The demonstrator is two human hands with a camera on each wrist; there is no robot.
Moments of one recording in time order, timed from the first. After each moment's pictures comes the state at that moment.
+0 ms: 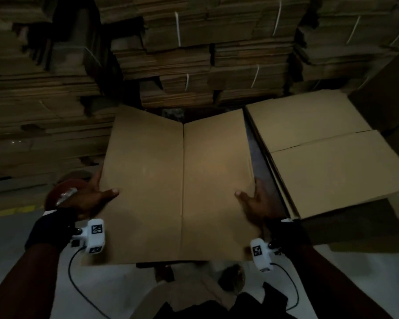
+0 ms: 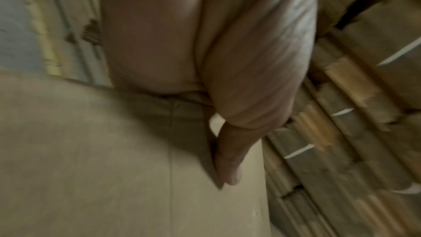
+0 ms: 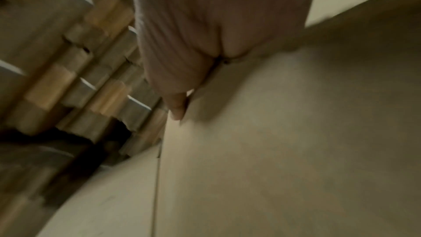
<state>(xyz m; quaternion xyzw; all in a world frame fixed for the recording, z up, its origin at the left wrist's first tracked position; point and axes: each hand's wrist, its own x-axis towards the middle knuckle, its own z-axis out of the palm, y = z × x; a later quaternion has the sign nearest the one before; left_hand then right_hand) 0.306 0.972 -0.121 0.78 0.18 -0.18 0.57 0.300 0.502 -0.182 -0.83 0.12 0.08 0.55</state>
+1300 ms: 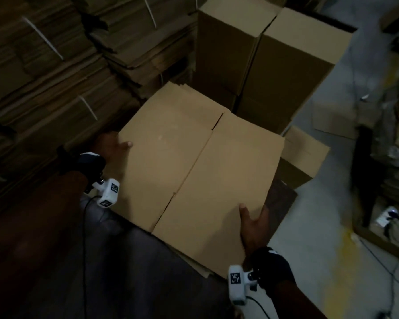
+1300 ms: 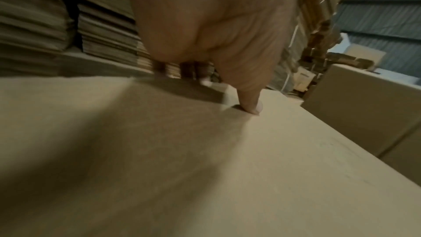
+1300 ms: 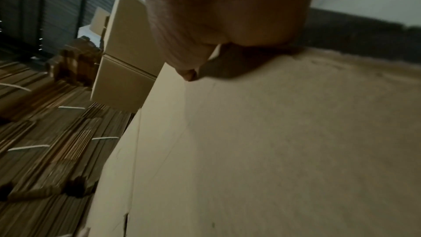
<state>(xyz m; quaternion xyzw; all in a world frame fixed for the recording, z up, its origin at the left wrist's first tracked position) 0.744 0.408 -0.160 0.92 -0.19 -0.18 0.29 0.305 0.244 -0.211 -0.61 0.57 -0.27 0.47</state>
